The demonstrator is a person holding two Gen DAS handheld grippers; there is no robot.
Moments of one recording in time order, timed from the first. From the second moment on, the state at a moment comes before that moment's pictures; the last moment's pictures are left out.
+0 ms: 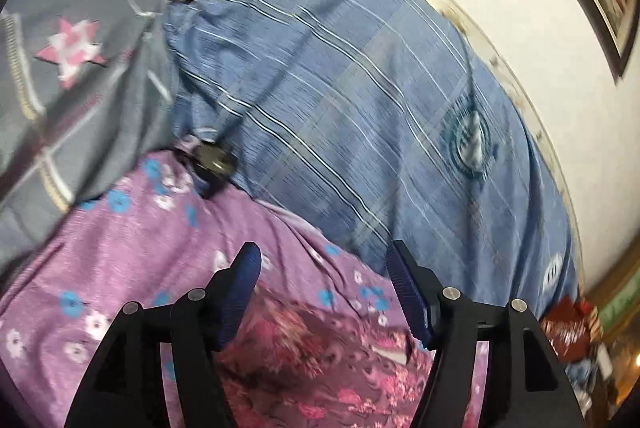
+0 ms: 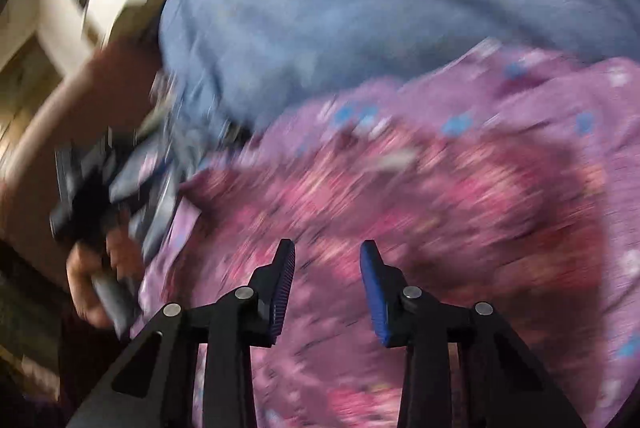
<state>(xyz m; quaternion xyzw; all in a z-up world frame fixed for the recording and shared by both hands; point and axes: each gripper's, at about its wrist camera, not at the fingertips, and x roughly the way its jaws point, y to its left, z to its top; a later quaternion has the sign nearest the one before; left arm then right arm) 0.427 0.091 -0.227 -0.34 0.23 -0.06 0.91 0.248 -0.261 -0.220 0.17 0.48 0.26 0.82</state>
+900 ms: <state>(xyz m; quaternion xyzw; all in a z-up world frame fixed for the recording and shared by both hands) 0.482 0.041 -0.251 -0.31 0.43 -0.11 0.84 0.296 -0.411 -0.224 0.31 0.40 0.04 0.86</state>
